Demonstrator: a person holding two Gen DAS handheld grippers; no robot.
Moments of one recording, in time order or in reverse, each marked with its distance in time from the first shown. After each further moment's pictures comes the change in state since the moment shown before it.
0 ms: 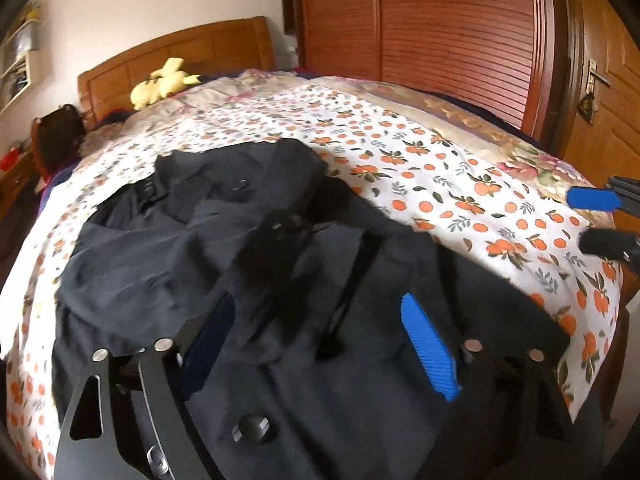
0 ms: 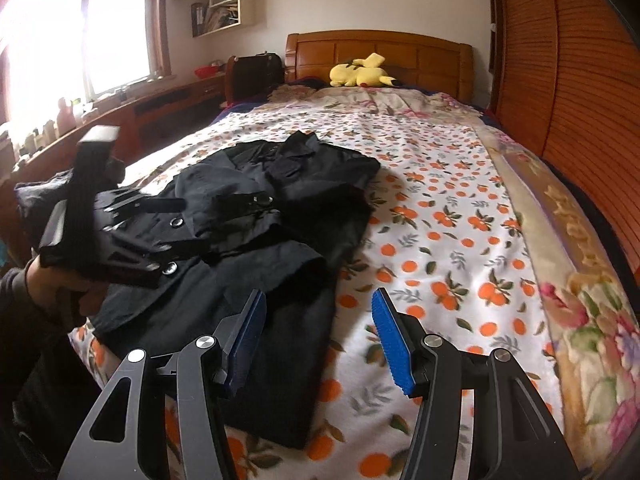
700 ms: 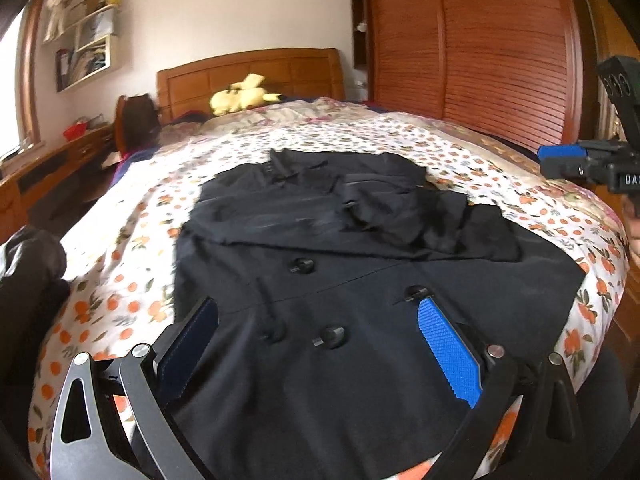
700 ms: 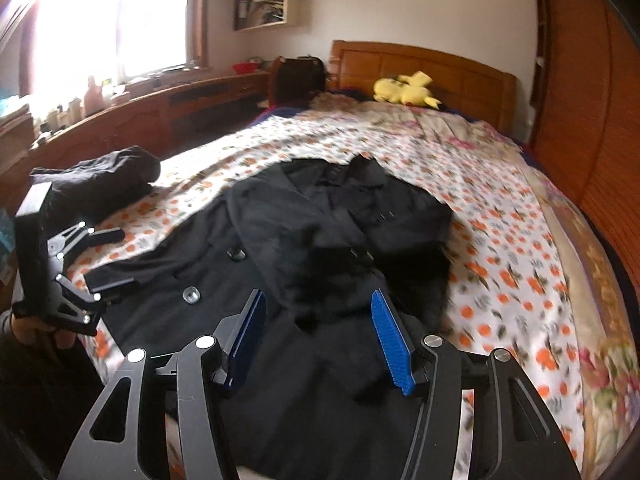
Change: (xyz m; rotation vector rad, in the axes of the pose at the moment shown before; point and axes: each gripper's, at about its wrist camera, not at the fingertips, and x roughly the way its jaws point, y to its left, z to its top) left arm -0.130 0.110 -0.115 -0.128 -0.133 0.152; right arm 0.026 0.103 0.057 -0.098 -0.009 0.055
